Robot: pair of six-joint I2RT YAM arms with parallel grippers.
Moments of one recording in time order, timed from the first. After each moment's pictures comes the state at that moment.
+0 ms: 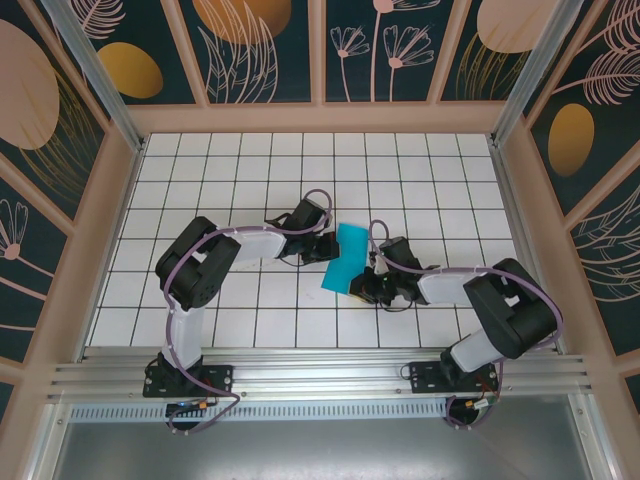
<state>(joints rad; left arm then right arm) -0.69 2.03 1.16 -0.08 0.38 -0.77 0.56 1.50 0.45 0.10 -0.56 0.91</state>
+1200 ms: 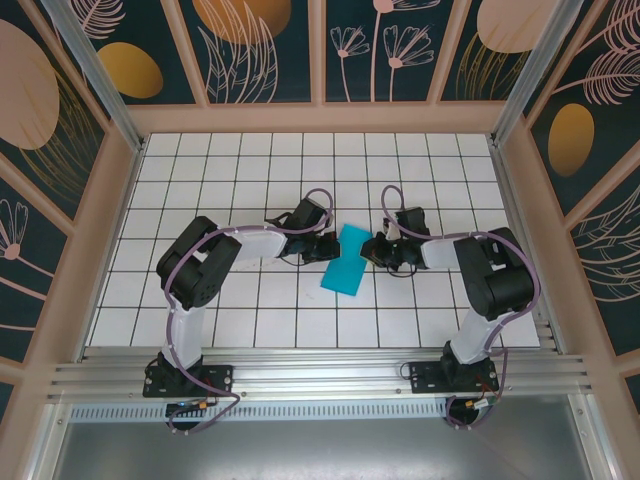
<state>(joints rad) -0.69 2.03 1.17 -0.09 0.39 -0.75 0.32 1.74 0.69 0.12 -0.59 0.75</state>
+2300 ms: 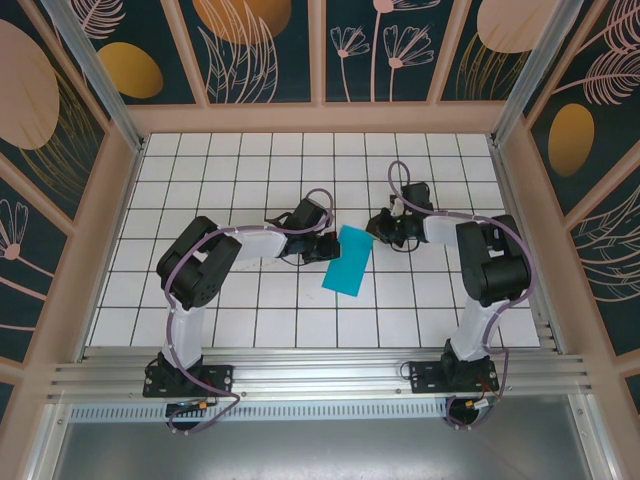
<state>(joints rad) -0.69 2.03 1.17 -0.09 0.38 -0.74 0.24 1.84 0.95 -0.07 -0.55 0.69</state>
